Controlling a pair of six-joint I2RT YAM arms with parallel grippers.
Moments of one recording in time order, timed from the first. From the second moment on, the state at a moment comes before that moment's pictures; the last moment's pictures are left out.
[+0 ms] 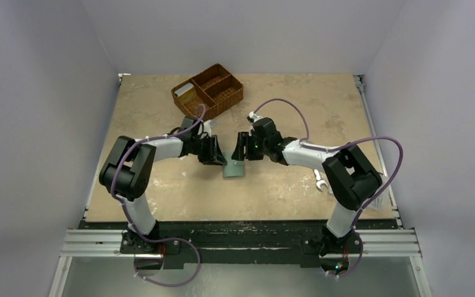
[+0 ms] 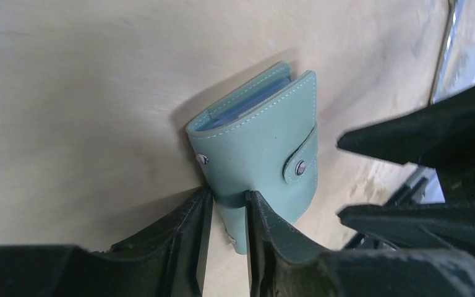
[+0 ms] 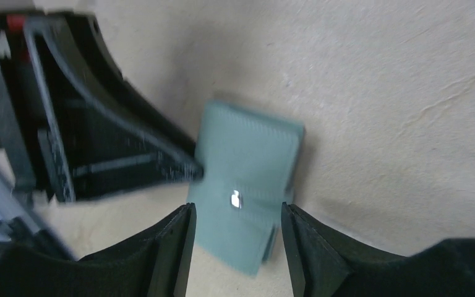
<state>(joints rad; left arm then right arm) -0.34 1.79 0.92 -0.11 0.54 -0.50 0.63 1.75 0.97 0.05 -0.27 0.58</state>
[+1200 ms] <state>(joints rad) -0.35 1.86 0.95 -0.09 0.68 -0.55 0.96 1.83 1.12 -0.21 0.54 0.55</state>
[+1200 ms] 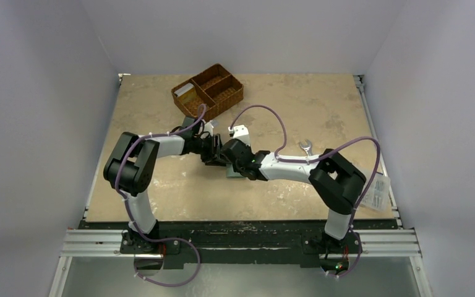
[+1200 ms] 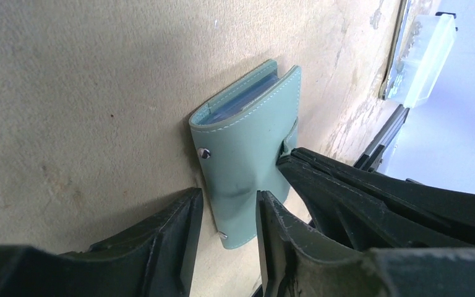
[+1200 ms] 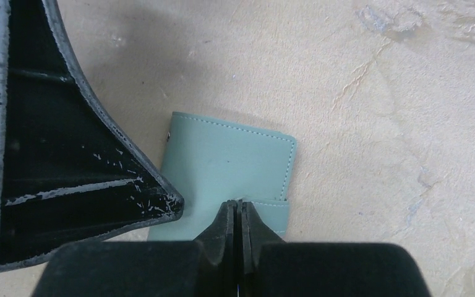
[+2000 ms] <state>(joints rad) -0.41 1.77 0.84 0.22 0.72 -0.62 0.80 1.65 0.82 0.15 0.20 0.61</state>
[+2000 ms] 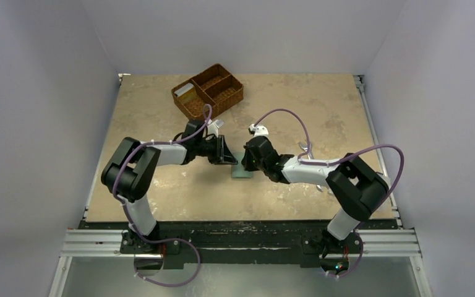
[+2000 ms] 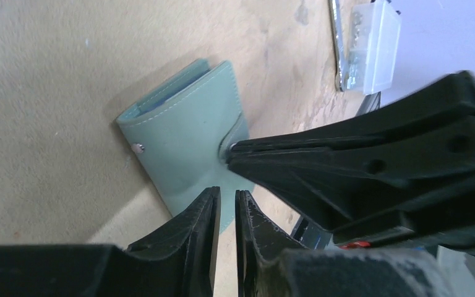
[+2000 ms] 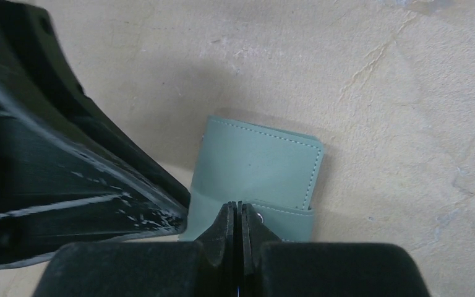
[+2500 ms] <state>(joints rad) -0.41 1.88 0.88 0.17 0.76 -0.65 0.88 1.66 0.94 -0.09 0.41 0.47</state>
